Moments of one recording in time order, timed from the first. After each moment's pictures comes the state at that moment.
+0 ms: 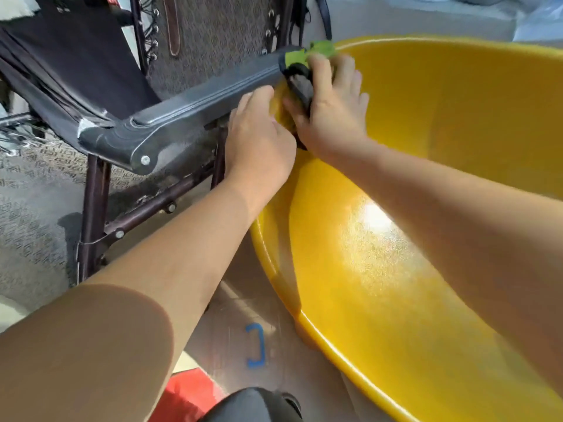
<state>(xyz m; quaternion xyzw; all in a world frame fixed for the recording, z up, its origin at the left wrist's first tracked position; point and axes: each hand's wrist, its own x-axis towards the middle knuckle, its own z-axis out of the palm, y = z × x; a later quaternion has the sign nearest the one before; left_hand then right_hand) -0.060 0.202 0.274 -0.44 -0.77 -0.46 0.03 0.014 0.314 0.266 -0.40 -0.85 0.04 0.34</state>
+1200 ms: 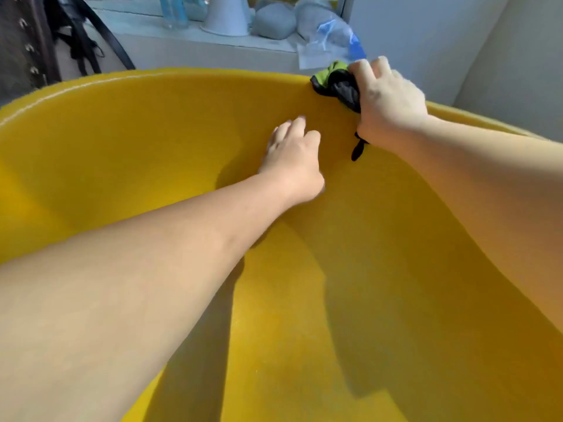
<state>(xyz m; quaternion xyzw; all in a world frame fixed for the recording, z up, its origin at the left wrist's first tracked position) 0.212 0.423 0.271 -0.71 -0.67 -0.20 -0.07 0.366 0.510 0.327 -0.57 -0.79 -0.17 0.13</state>
